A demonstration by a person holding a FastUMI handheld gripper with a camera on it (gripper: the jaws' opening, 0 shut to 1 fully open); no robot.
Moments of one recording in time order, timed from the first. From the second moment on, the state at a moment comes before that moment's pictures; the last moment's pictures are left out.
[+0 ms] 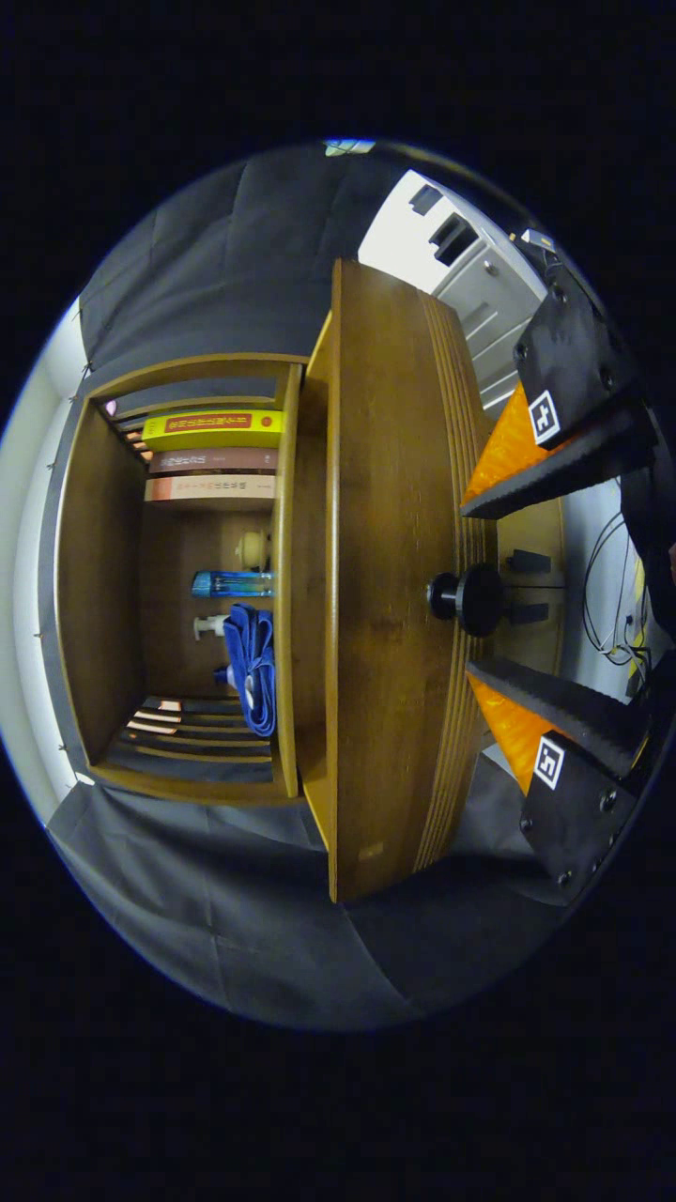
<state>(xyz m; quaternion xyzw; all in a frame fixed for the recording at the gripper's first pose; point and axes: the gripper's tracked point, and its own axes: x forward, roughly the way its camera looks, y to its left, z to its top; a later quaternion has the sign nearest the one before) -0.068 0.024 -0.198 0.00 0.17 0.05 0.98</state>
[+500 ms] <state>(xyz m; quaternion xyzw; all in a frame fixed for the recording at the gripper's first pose) 0.007 0.007 0.003 0.01 0.01 0.04 1.00</state>
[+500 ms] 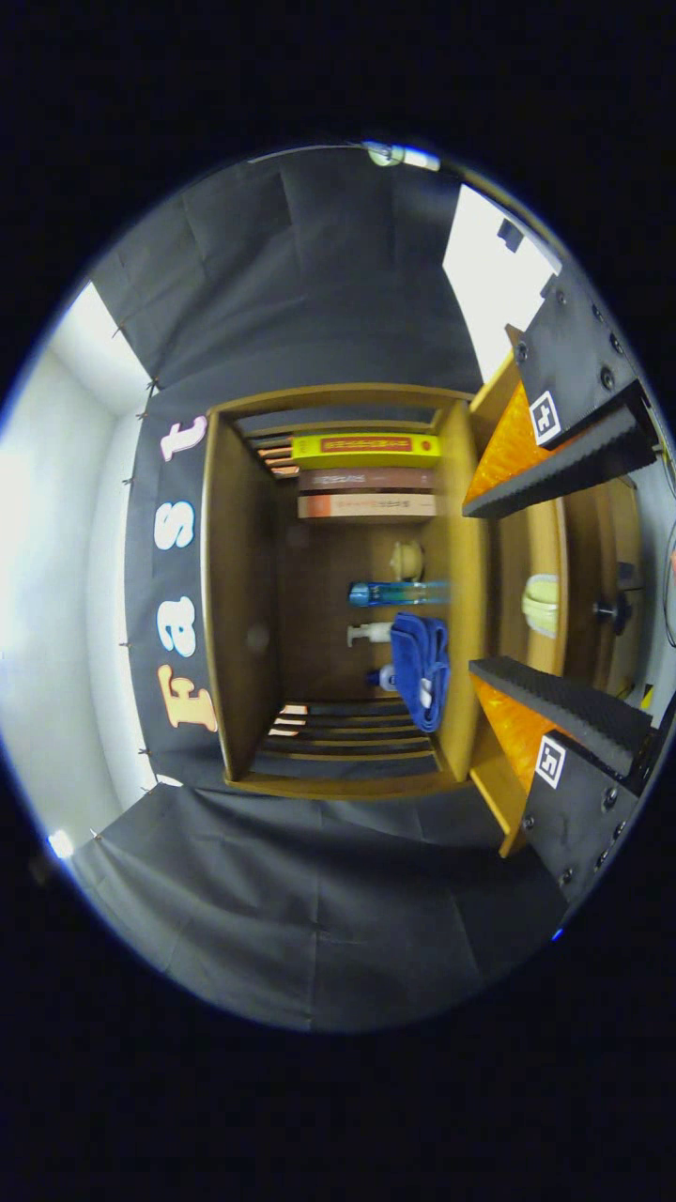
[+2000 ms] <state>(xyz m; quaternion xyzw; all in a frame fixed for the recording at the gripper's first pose) 0.123 0.057 -0.267 -0.02 0.42 0.08 0.90</state>
